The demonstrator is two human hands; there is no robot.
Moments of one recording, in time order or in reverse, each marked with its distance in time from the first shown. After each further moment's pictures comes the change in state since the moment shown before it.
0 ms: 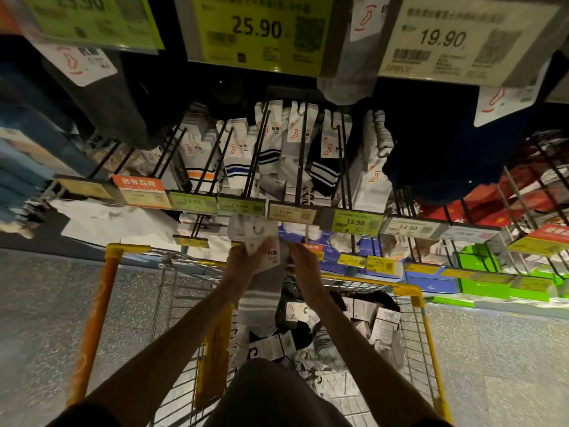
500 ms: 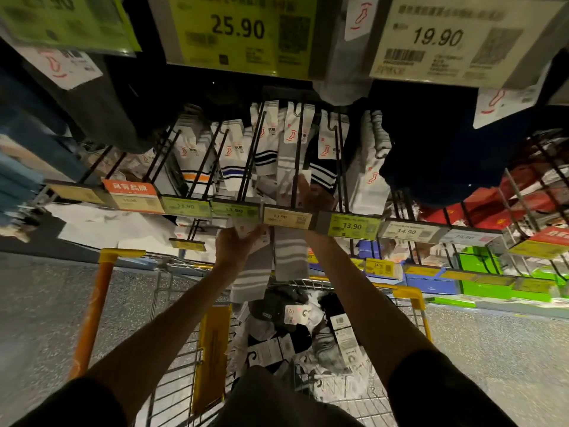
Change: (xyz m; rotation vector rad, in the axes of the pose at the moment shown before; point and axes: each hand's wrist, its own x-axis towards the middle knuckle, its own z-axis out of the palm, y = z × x) left_hand 0.036 0.020 -0.002 0.145 0.137 0.155; right_hand 0.051 -0.068 -0.032 -0.349 -0.047 0.402
